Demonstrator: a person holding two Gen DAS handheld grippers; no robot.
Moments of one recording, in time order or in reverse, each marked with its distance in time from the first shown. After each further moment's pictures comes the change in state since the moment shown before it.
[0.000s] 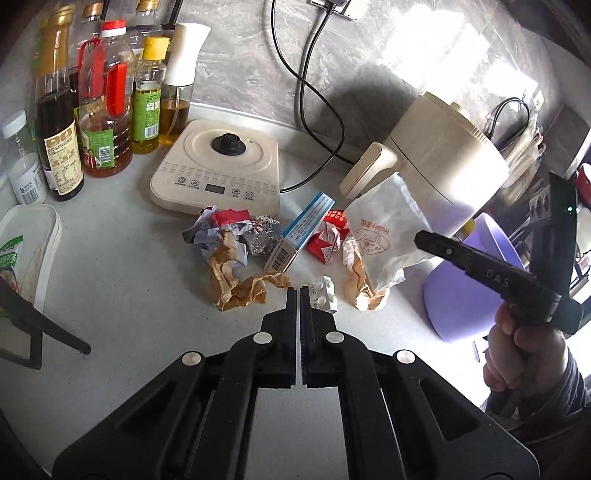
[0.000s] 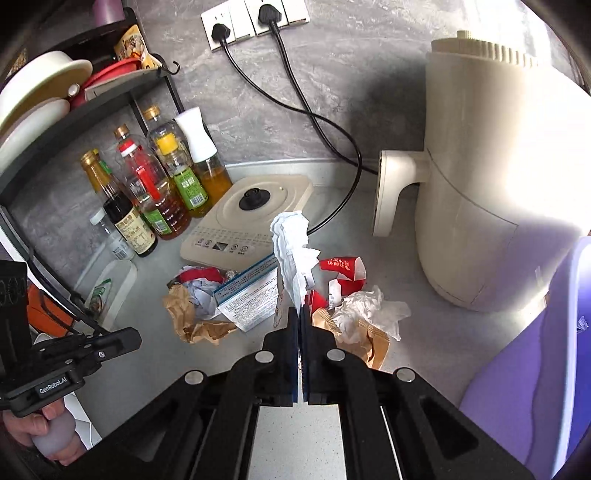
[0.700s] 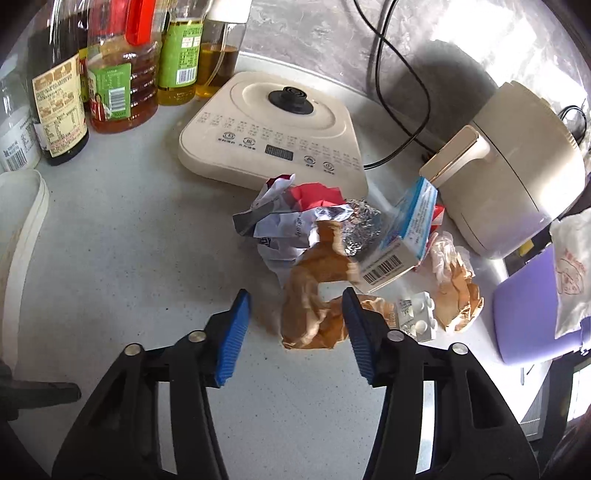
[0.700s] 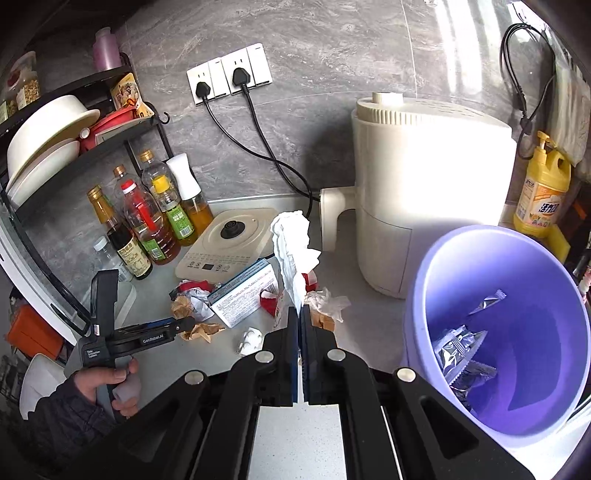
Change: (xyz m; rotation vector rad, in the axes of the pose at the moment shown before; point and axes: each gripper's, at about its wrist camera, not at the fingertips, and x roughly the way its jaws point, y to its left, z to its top) left arm 0.089 0.056 0.006 -0.105 0.098 0.091; right arm -0.100 -0.013 -0.023 0.056 -0.117 -0.113
